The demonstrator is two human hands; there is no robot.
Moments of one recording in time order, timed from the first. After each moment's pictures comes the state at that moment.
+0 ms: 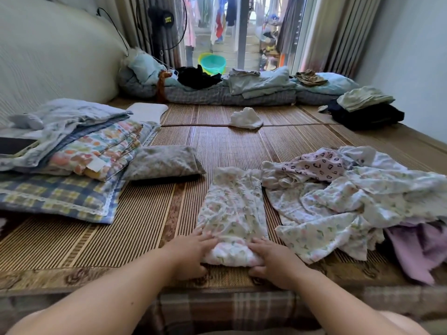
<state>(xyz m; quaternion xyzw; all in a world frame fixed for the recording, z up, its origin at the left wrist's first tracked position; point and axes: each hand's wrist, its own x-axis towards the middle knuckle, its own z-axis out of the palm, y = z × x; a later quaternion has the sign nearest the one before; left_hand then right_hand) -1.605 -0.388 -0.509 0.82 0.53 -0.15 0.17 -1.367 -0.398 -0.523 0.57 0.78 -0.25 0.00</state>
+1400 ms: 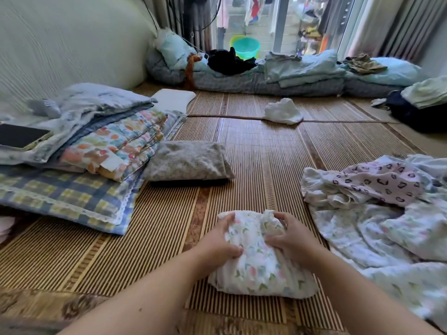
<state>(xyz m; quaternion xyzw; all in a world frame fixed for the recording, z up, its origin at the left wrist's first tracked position) -1.610 -0.312 -0.522 0.46 0.59 0.27 0.60 -1.414 -0.268 -0.528 0.63 0.59 -0.45 -0.22</state>
